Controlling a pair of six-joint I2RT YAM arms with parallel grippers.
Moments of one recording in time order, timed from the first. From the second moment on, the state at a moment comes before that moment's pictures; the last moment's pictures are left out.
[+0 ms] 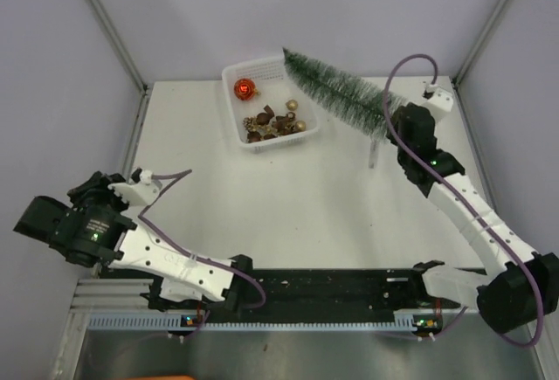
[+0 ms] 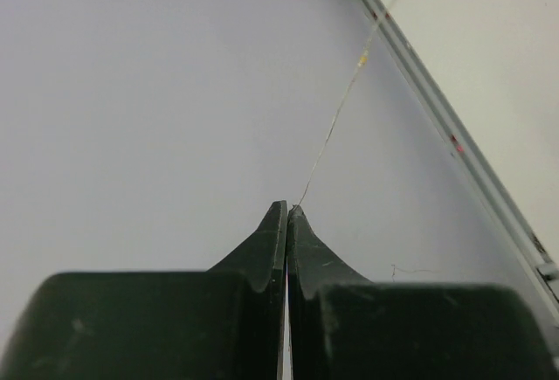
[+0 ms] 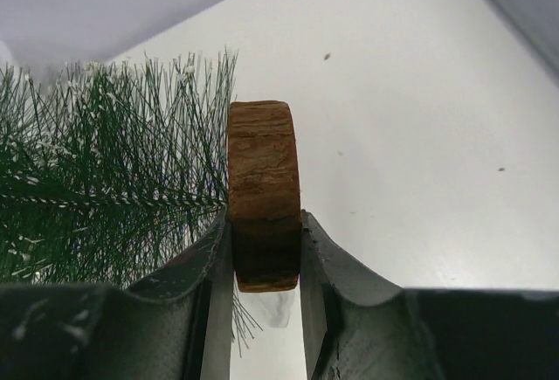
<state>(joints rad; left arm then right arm) 1.35 0.76 1.29 -1.31 1.09 1.95 0.31 1.11 1.00 -0.27 0.51 0.58</state>
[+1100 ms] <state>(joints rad) 0.77 0.82 2.13 -0.65 1.49 0.45 0.59 1.33 1.10 -0.21 0.87 0.43</state>
